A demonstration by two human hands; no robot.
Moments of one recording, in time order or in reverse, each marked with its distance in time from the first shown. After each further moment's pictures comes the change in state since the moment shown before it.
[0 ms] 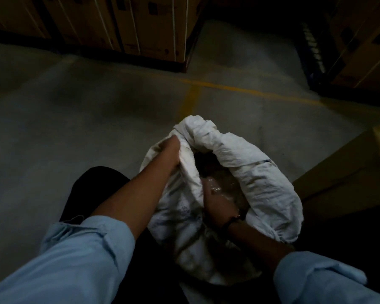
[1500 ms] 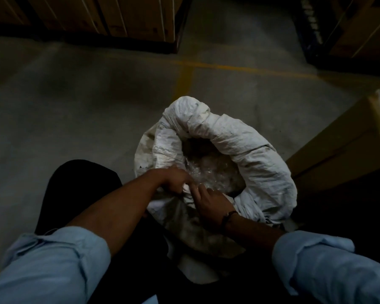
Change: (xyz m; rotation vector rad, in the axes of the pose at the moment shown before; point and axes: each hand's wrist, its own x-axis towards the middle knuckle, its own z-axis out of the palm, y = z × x) left_hand -0.056 -0.095 -0.024 1.770 -0.832 0.704; right_hand -0.033 0.007 0.043 -0.345 0.004 -0.279
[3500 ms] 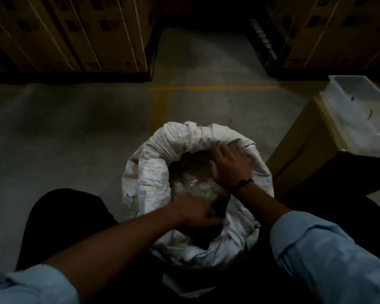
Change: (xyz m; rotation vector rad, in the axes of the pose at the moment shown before) left_hand -0.009 0.128 -0.002 0.047 0.209 0.080; right_hand -0.006 0.109 -0.075 -0.076 0.588 0.443
